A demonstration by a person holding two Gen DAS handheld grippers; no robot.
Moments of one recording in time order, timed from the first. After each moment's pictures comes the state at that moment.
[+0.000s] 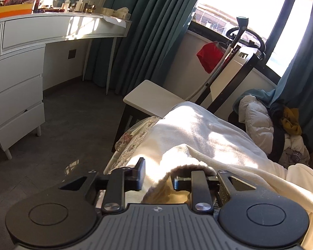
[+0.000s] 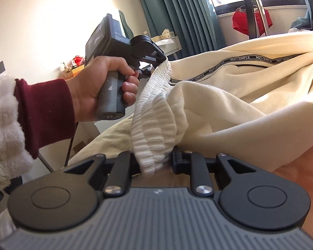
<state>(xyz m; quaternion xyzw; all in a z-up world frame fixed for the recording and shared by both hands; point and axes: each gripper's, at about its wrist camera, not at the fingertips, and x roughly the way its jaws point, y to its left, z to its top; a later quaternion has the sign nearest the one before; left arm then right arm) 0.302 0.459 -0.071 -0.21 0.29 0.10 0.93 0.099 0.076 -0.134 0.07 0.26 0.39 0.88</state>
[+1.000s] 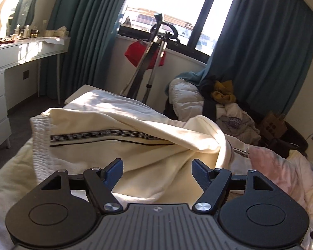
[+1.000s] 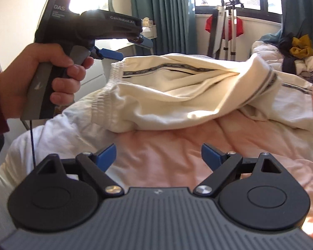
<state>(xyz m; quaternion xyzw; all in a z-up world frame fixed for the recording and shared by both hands) 0.130 0.185 0.009 -0.15 0.27 -0.04 0.95 0.005 -0.107 -0.058 -0.05 0.29 0.29 0.91</state>
